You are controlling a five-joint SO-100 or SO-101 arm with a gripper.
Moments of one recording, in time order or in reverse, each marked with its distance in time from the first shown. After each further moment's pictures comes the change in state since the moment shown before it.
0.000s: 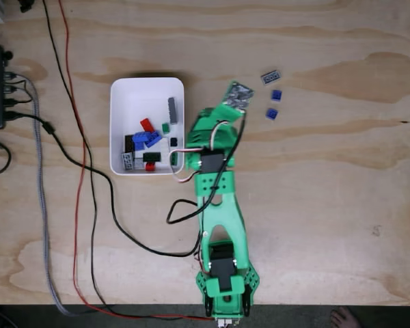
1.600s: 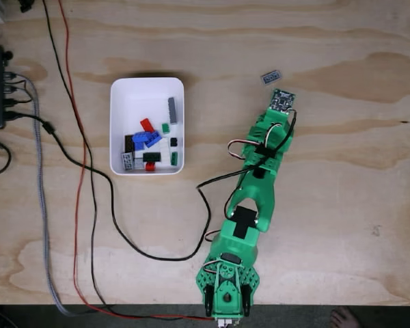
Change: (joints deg) arm 30.1 -32.6 21.9 -57.8 -34.5
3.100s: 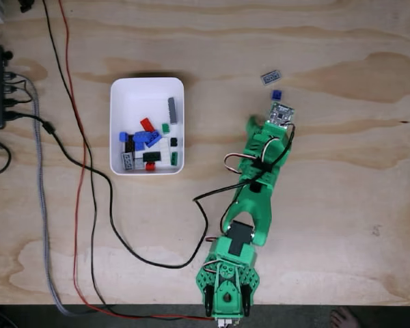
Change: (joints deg) arm 0.6 9.4 13.3 -8.9 0.0
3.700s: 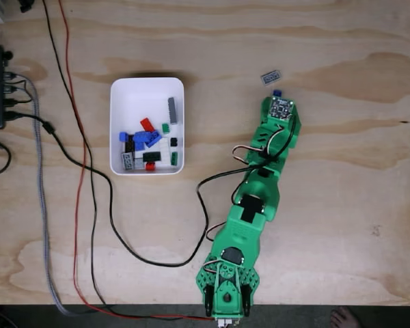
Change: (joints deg) arm 1.5 -21.4 -12.7 -20.0 -7.1
